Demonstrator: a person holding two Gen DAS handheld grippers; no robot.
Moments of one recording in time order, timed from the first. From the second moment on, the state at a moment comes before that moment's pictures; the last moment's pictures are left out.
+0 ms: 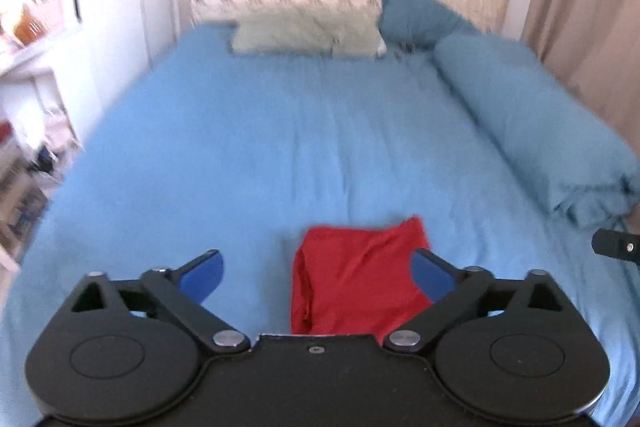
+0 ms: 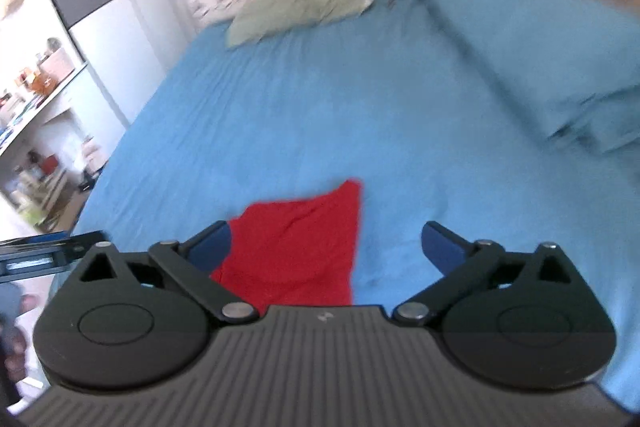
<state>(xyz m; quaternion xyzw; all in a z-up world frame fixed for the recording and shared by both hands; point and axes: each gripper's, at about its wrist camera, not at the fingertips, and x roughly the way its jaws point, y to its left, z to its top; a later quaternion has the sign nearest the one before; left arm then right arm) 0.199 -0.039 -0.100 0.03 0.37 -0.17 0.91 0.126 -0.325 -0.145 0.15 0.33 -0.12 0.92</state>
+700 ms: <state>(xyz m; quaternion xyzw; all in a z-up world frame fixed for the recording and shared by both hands) 0.039 -0.001 -0.011 0.09 0.42 -0.10 0.90 -0.047 -0.218 -0.031 0.06 0.43 -0.16 0.88</state>
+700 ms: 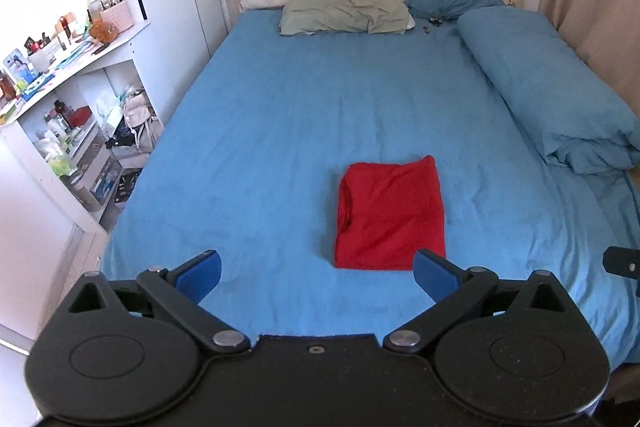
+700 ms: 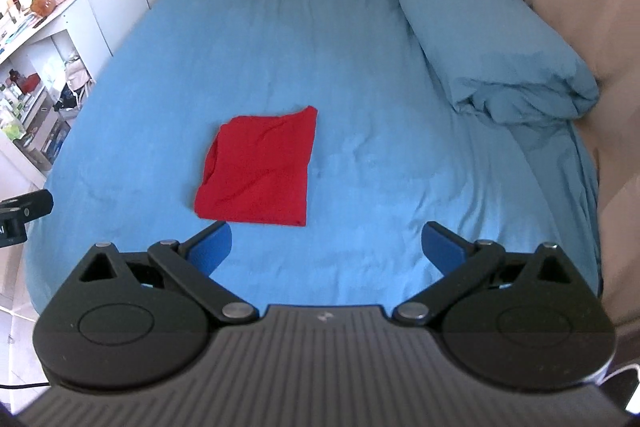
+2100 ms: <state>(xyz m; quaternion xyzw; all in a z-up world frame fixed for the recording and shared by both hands) 0.016 0.000 -0.008 0.10 0.40 -0.10 0.90 -0.056 -0.203 -0.034 0.07 0.45 -0.17 0.88</state>
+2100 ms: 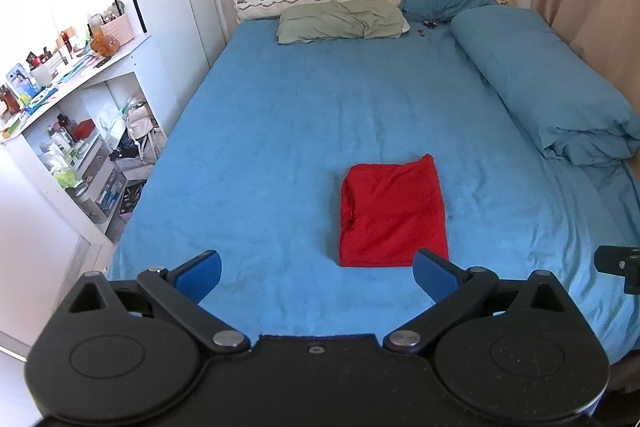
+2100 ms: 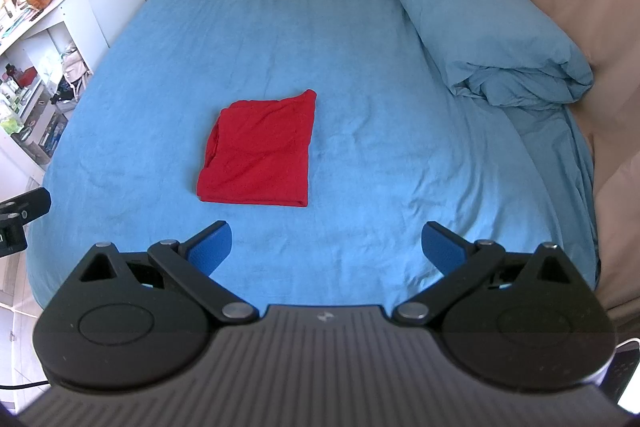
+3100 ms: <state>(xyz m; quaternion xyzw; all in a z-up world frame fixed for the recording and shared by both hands) 0.014 -0.003 -0.006 0.11 0.39 -0.10 0.91 -0.054 -0.199 -0.033 0.08 0.45 -0.18 0.87</state>
